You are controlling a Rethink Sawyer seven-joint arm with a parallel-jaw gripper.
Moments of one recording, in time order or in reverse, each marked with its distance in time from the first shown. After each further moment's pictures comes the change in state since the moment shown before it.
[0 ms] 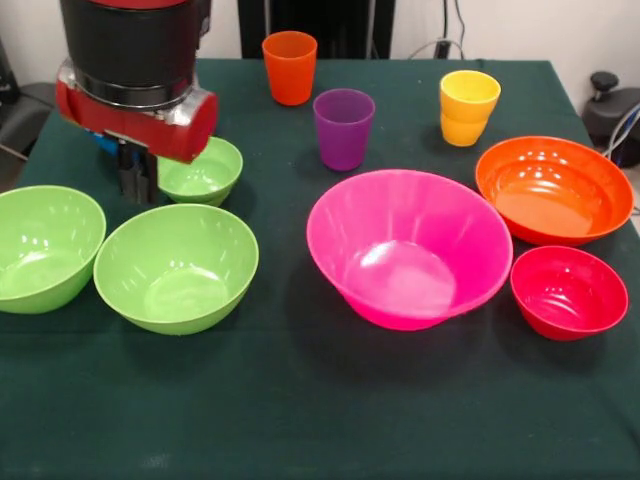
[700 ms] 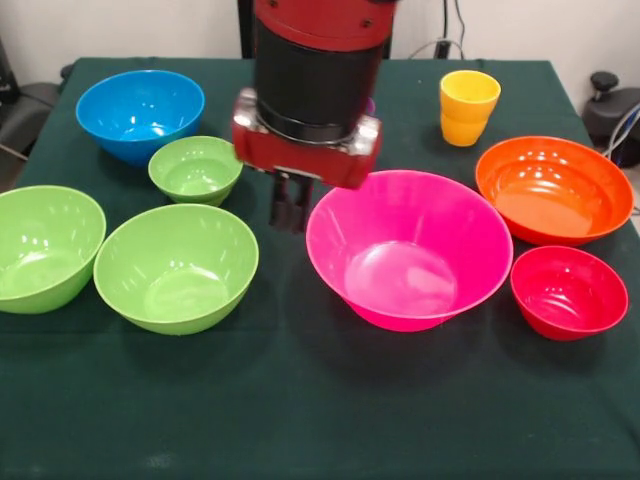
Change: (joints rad) arm 0.142 0.039 0.013 -0.011 0.024 -0.009 0.000
